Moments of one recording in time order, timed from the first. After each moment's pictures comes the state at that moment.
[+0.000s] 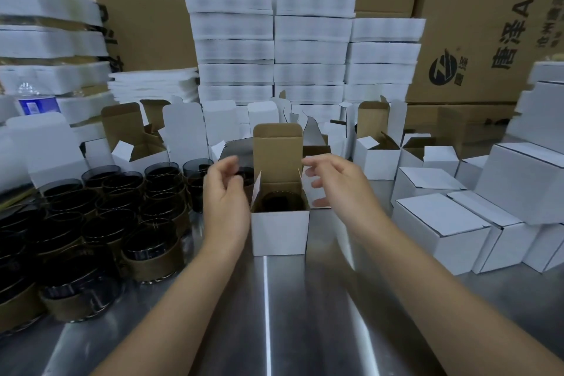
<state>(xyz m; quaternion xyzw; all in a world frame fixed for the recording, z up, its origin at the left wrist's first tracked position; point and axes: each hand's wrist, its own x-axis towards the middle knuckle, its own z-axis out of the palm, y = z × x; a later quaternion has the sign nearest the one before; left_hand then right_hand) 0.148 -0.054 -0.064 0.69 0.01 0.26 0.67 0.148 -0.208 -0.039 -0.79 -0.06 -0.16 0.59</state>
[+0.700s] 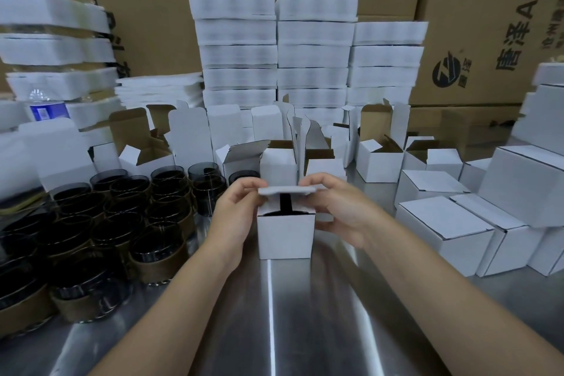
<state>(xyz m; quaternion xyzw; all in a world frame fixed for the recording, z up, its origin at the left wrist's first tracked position) 0.157 -0.048 -0.072 0.64 -0.02 0.10 0.76 0.155 -0.211 -0.048 -0.72 -0.02 0.07 0.69</state>
